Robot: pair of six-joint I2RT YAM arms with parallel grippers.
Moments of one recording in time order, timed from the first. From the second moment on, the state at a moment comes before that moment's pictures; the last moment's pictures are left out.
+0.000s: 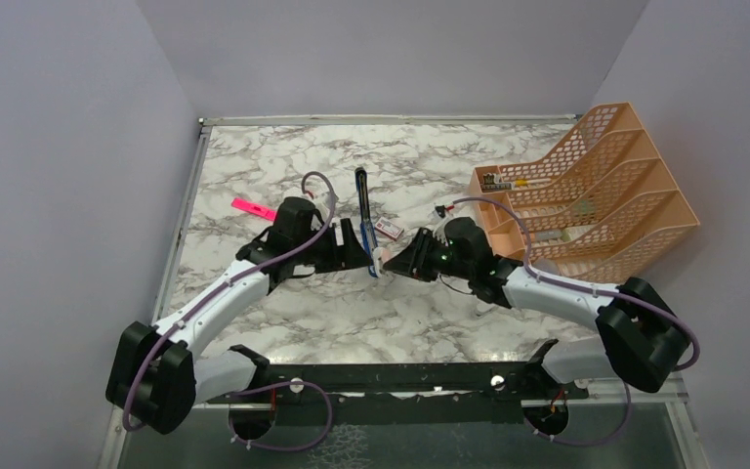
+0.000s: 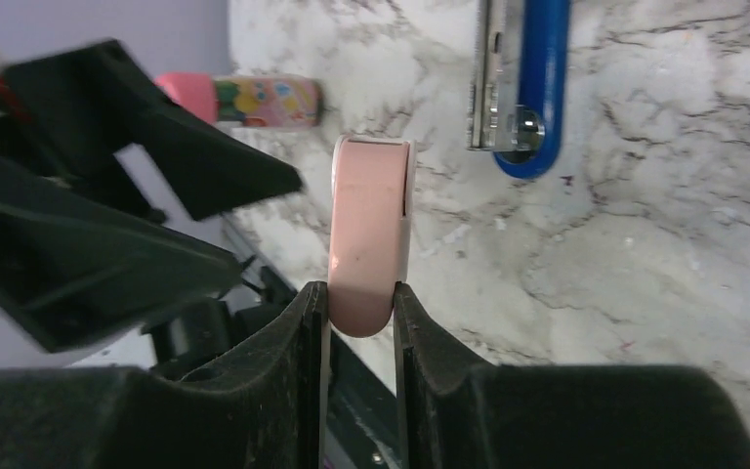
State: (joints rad) left arm -0.44 1.13 0.73 -0.28 0.42 -0.62; right arm 0.75 1.35 0.62 0.24 -0.25 1.00
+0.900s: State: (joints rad) left arm -0.54 1.19 0.63 0.01 0.55 -0.77; right arm 0.73 1.24 0.55 0.36 -0.28 1.18
